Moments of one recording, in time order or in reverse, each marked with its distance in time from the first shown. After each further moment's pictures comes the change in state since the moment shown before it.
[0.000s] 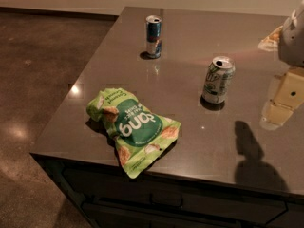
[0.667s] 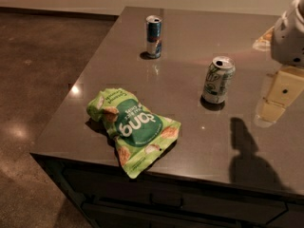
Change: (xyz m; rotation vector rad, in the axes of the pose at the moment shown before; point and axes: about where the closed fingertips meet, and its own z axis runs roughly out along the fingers) arm -0.007 -0.005 0.008 -0.010 0.005 -0.006
